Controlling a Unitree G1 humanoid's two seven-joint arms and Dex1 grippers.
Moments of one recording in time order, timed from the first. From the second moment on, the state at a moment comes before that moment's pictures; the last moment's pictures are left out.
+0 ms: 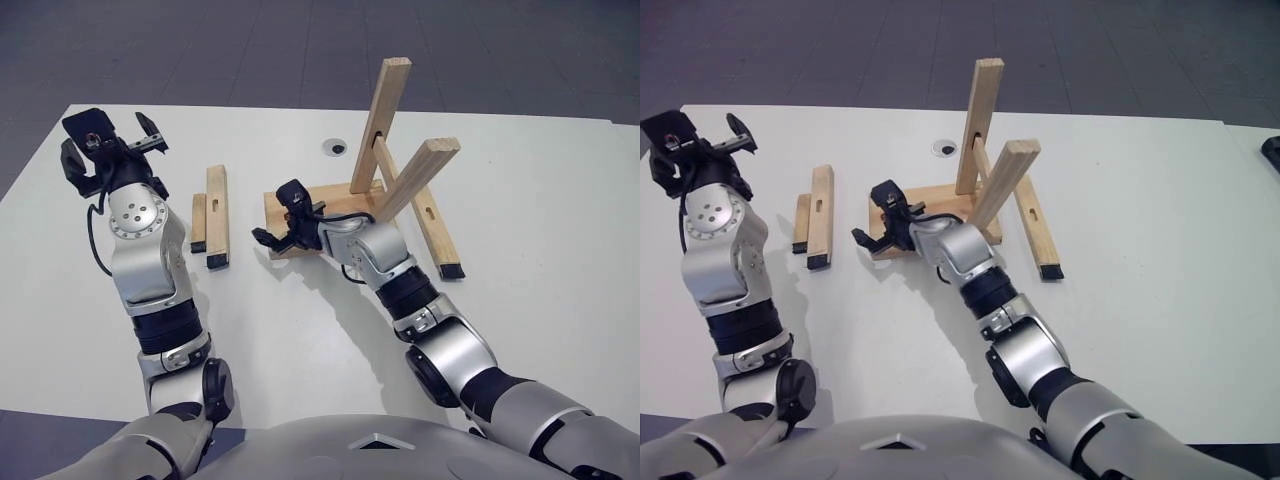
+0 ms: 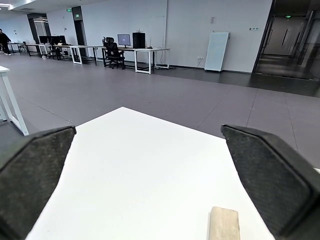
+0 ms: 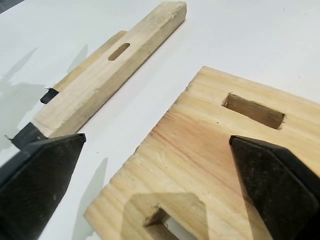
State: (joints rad) left arm -0.42 0.10 0.34 -0.24 0.04 0.59 0.33; right arm -0.71 0.11 0.35 0.42 0.26 0.78 0.23
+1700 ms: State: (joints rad) left arm -0.35 0.09 0.34 -0.29 0.04 0.64 0.34; right arm -0.58 -0.48 0.08 -0.10 0.25 0.94 0.52
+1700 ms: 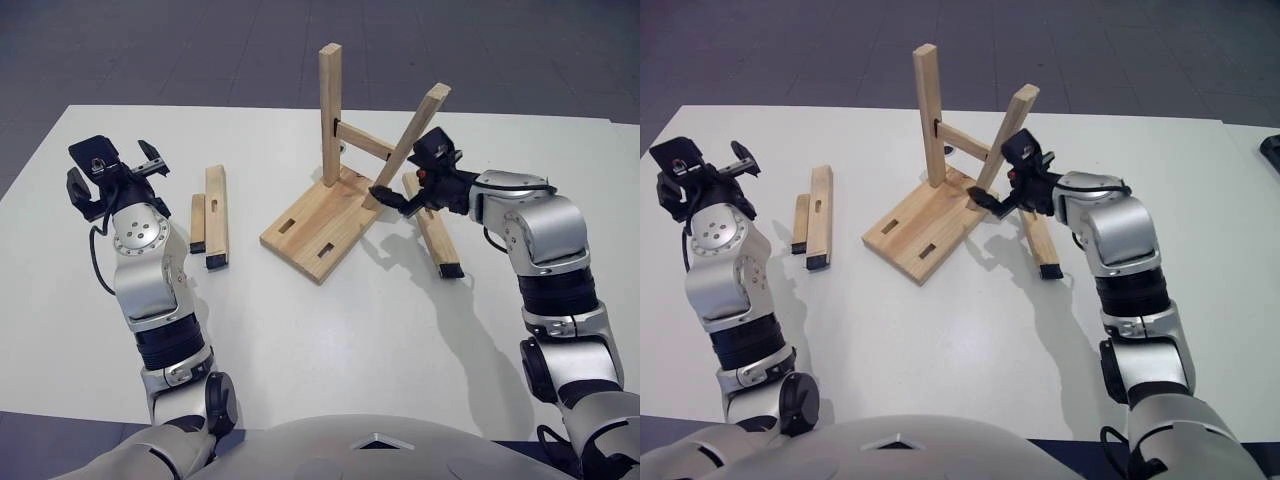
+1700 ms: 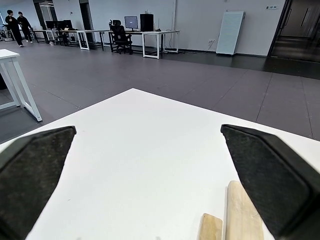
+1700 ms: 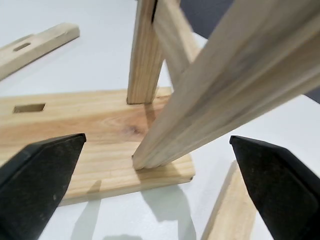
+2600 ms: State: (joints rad) left arm -0.35 0.07 0.31 -0.26 0.04 0.66 0.34; right arm -0.63 -0.26 -0.02 -0.21 0.13 0.94 0.10
